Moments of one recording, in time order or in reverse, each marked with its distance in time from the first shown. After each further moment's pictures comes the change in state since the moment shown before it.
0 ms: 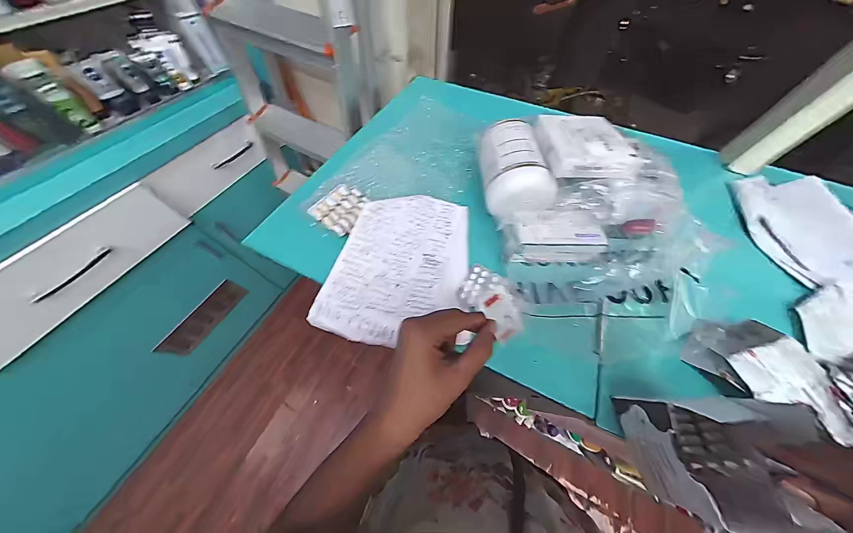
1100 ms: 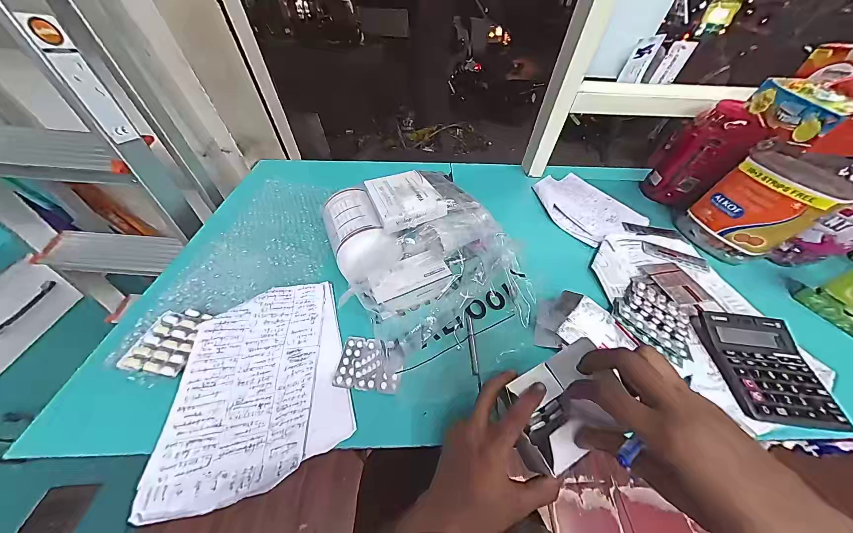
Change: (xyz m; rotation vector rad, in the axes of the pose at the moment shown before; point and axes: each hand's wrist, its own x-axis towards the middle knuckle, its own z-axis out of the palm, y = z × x) left_hand -0.027 0.009 0.146 0.049 -0.461 0.265; right_hand -0.009 0.019 0.031 -0.386 0.280 0.068
